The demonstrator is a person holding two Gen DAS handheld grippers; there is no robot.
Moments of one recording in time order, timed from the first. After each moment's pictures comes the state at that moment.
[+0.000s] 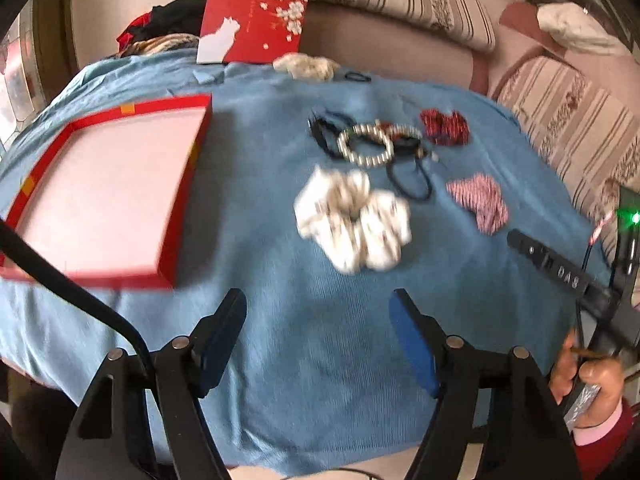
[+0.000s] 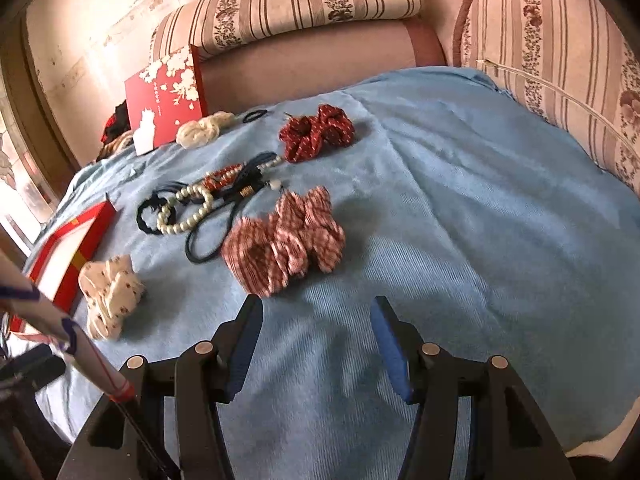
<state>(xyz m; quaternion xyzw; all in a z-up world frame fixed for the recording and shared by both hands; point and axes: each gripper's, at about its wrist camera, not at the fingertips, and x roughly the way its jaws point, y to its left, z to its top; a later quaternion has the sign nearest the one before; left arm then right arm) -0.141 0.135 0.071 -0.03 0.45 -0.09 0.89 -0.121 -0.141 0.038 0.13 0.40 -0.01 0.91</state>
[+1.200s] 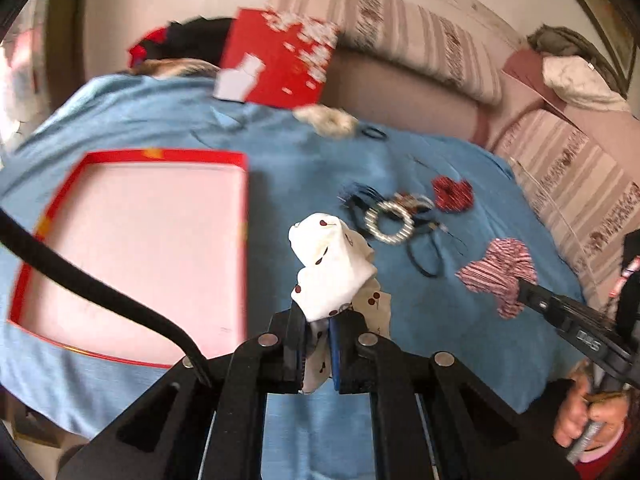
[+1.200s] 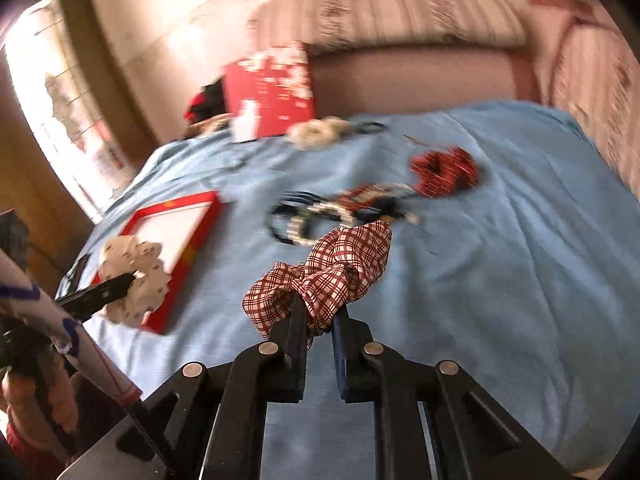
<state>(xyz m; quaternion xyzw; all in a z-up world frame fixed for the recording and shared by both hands) -0.114 0.211 0.116 -0.08 0.41 -0.10 0.90 -0.115 -0.056 0.114 0.10 0.40 0.14 0.90</state>
